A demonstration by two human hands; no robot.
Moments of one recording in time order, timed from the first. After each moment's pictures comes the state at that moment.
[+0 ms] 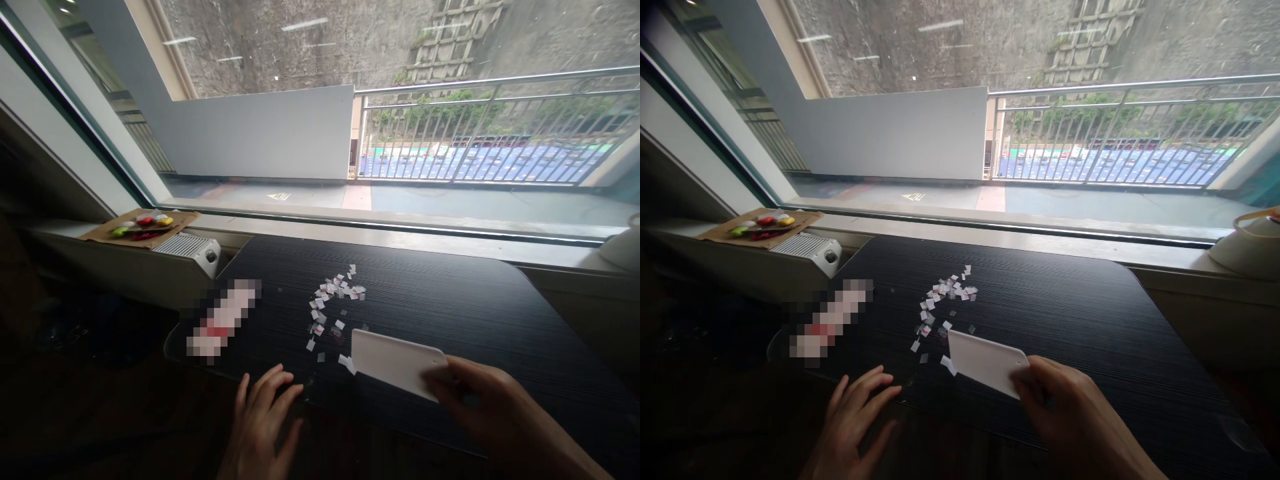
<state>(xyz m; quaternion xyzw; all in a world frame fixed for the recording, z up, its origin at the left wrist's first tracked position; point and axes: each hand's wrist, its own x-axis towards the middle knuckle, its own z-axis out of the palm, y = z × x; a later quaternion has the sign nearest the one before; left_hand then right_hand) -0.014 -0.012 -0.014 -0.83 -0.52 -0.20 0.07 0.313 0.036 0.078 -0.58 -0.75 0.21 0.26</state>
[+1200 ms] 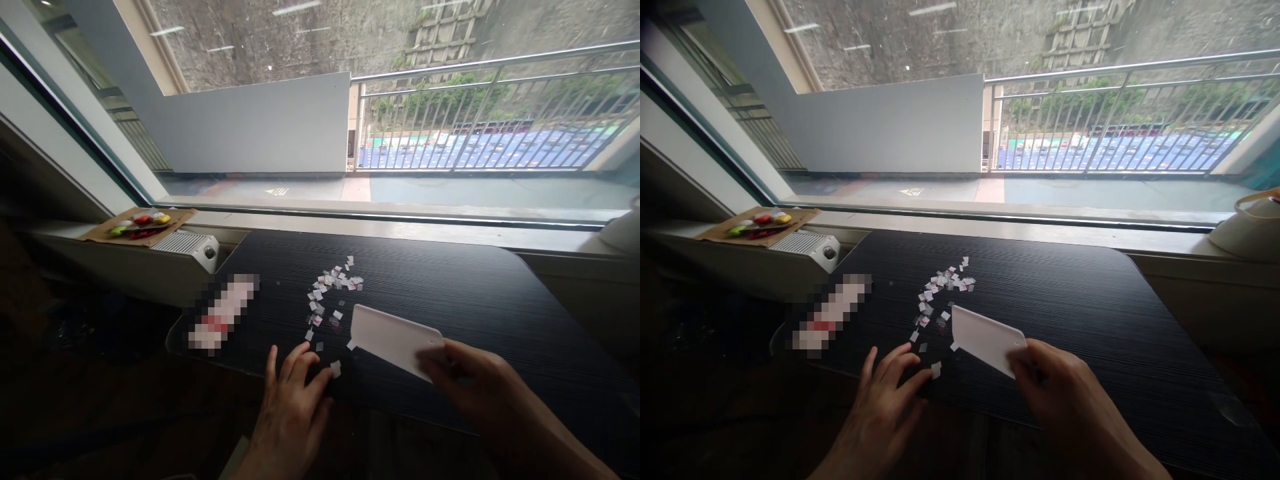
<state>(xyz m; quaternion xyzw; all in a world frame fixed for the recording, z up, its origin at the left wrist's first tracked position) 0.044 -0.002 0.023 -0.82 -0.53 -0.24 0.00 0.308 0.032 0.075 -0.60 -0.72 0.23 0.26</state>
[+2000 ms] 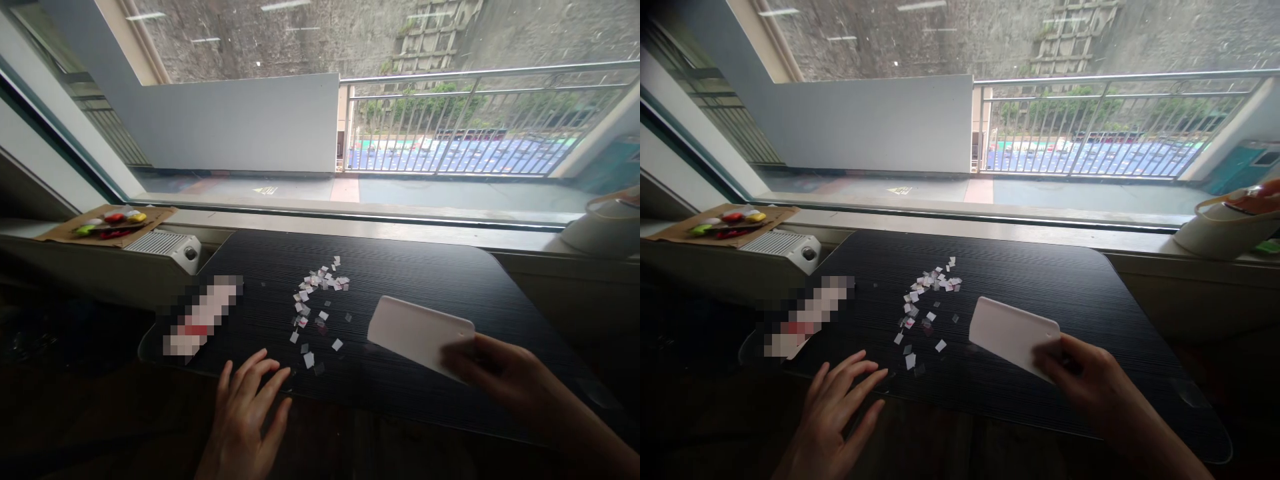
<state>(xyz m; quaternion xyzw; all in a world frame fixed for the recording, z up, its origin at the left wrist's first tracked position) -0.003 -0.004 0.010 -0.82 -0.52 -0.23 0.08 0.358 0.035 0.077 -0.67 -0.61 0.29 0.30</state>
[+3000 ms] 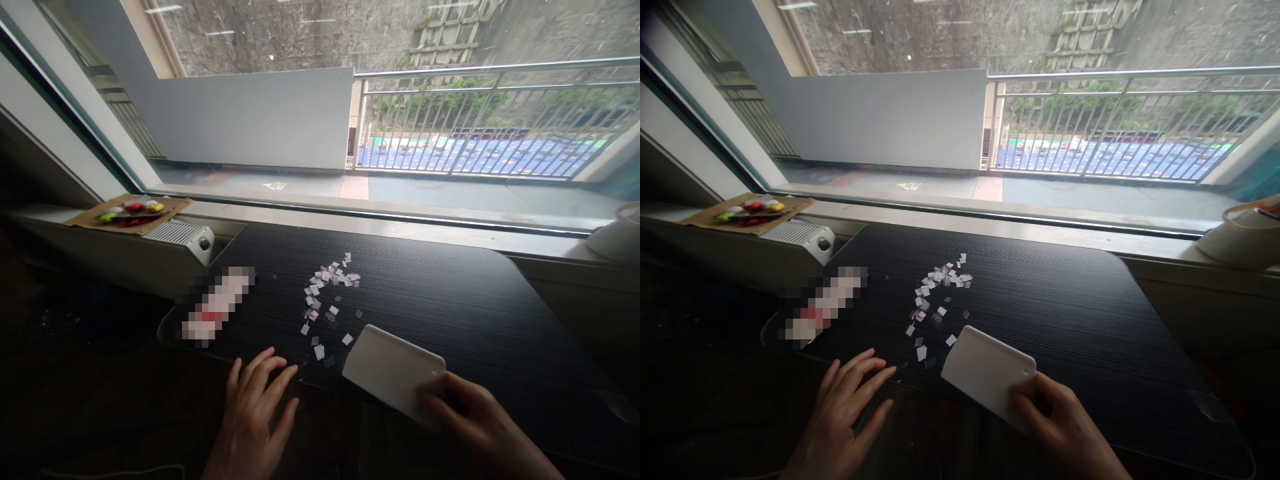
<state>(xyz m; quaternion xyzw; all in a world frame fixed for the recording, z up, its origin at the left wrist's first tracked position) 0.003 -0.014 0.011 -0.79 -0.54 -0.27 0.06 0.312 0.004 0.053 -0.62 -0.55 0.47 0.29</state>
